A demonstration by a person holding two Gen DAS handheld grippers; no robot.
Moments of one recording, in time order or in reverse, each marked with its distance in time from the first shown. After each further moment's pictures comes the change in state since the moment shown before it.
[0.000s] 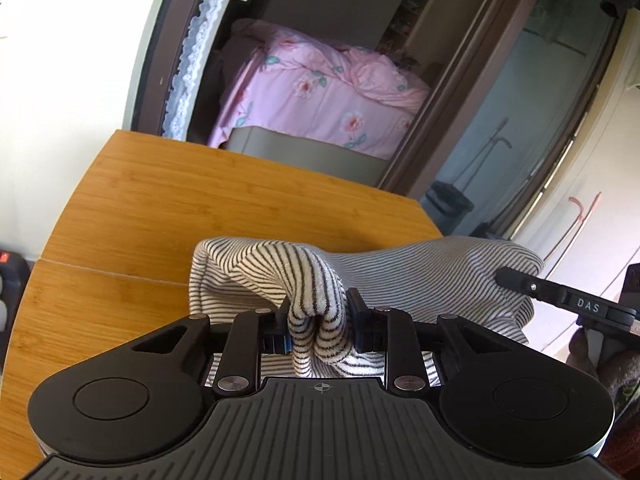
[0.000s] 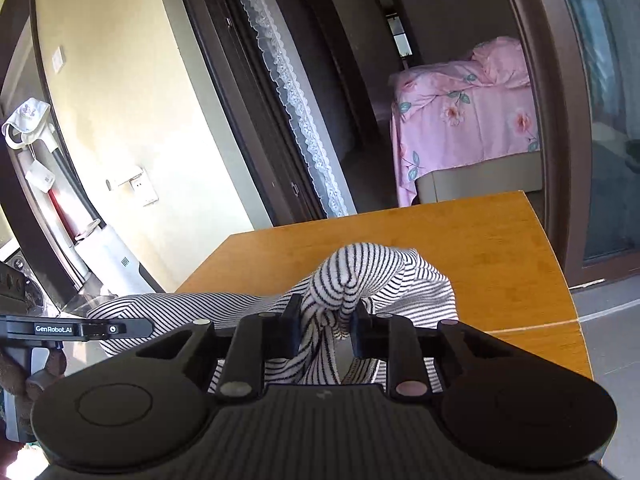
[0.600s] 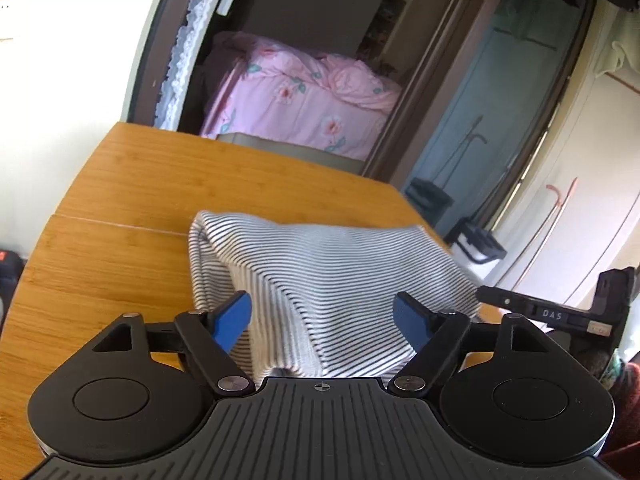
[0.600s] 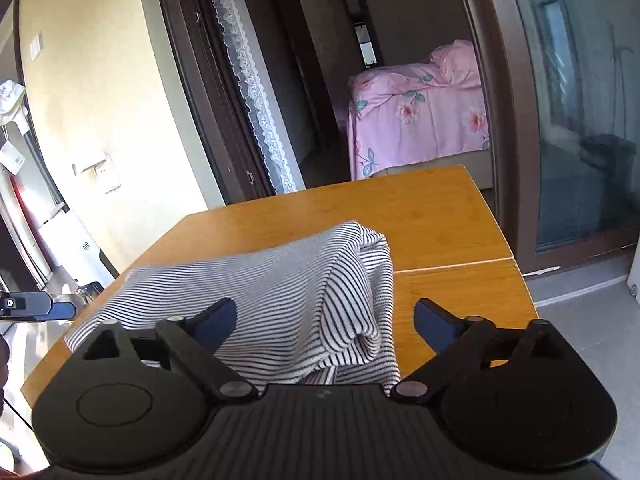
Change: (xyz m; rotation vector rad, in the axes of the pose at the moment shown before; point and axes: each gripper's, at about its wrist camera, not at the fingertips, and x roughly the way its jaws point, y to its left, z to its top) left arm -0.028 -0.003 -0.049 -0.001 -0.048 -0.111; right arm -0.028 -0.019 -0.048 -0.017 -0.067 -0.107
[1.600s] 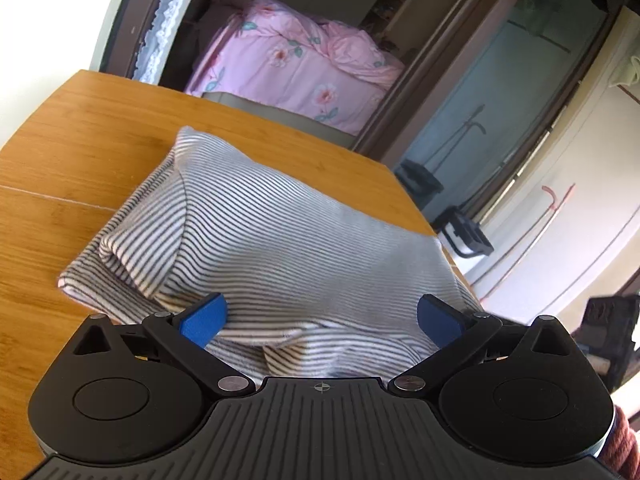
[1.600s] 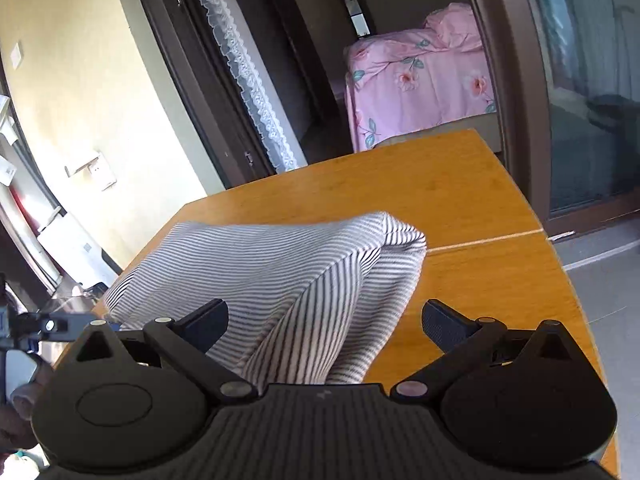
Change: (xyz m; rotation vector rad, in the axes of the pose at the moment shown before) left arm 0.075 0.006 0.004 -0.076 0.146 -0.019; right arm 0.029 -0.009 0.010 0.058 0.080 -0.019
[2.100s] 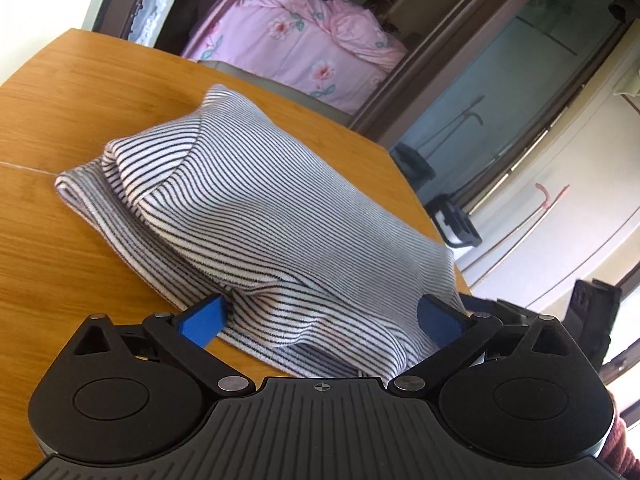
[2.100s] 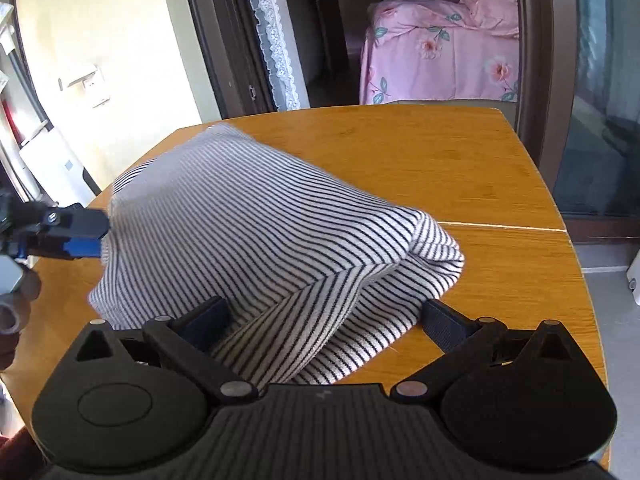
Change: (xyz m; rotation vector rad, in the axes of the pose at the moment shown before) left arm 0.035 0.028 0.018 -0.079 0.004 0.003; right arm 0.027 0.032 -0.020 -0.181 0.169 -0.017
